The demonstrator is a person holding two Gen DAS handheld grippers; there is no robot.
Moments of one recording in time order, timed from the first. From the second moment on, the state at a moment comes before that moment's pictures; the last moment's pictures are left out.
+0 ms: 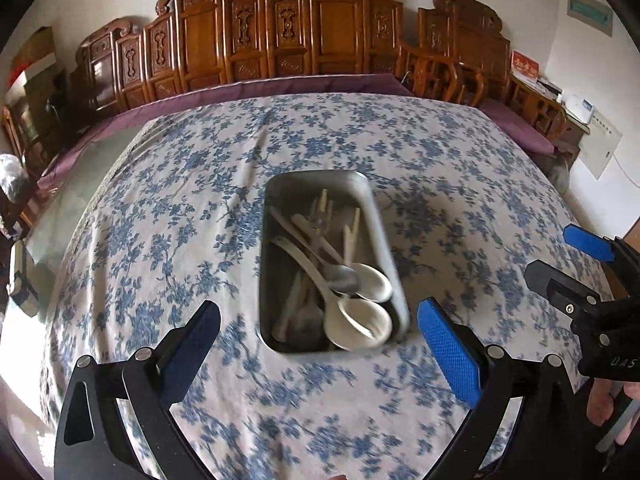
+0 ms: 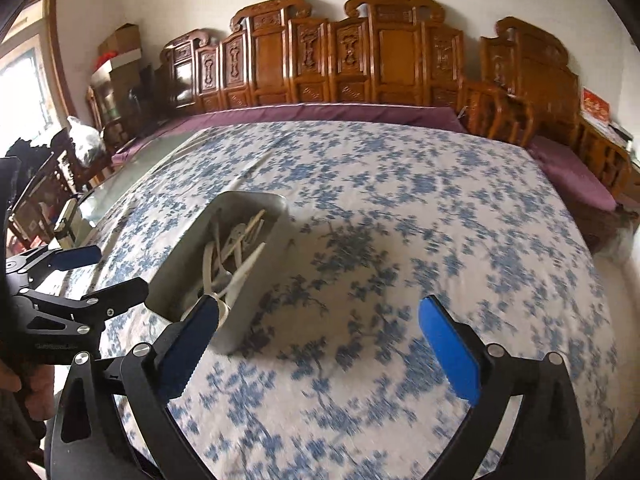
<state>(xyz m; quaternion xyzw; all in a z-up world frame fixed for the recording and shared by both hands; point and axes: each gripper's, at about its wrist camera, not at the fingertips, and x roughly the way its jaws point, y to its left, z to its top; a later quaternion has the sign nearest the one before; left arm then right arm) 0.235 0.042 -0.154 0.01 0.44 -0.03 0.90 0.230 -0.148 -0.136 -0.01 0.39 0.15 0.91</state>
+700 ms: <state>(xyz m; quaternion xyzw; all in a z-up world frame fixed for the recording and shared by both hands) 0.131 -0.010 -0.087 0.01 0.38 -0.04 0.93 0.122 -0.217 -0.067 0.00 0.34 0.09 0.94</state>
